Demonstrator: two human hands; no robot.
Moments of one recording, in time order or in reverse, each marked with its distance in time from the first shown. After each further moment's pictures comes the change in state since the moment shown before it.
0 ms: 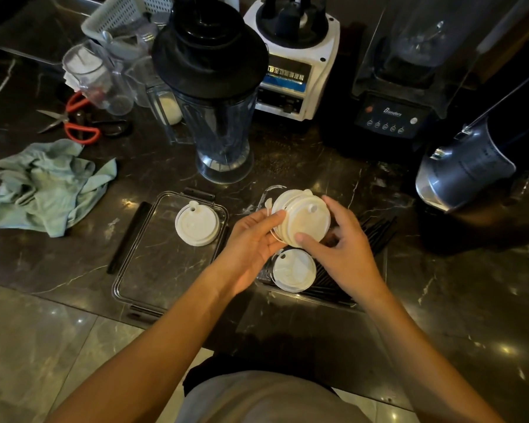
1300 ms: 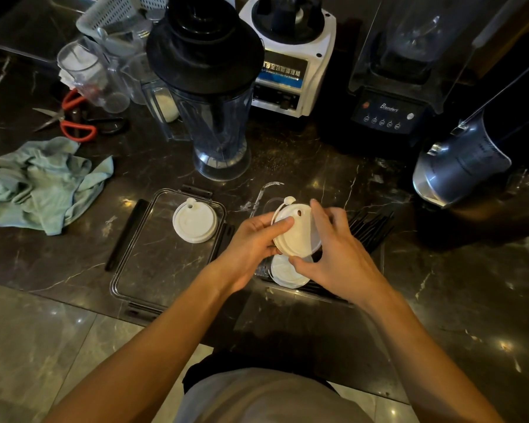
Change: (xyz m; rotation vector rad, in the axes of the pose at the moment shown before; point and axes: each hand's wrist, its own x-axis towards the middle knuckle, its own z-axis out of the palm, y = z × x) left_hand 0.003 -0.012 -0.003 0.326 -0.023 -0.013; right_hand -0.009 -0.010 -0.006 -0.570 -0.188 -0.112
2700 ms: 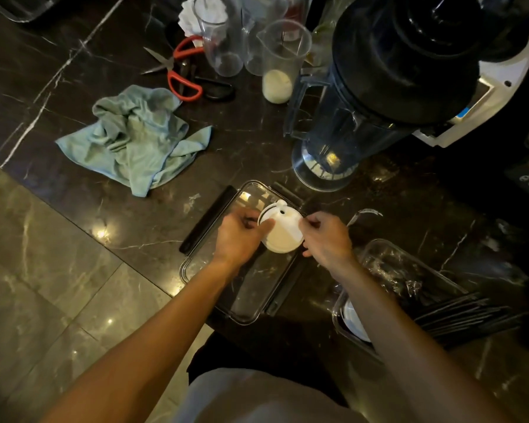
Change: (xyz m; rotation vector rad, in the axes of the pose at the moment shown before) left_hand 0.006 -0.019 -0.183 0.321 0.776 -0.096; right_hand 0.159 -0.109 0.117 0.409 -0.170 0.281
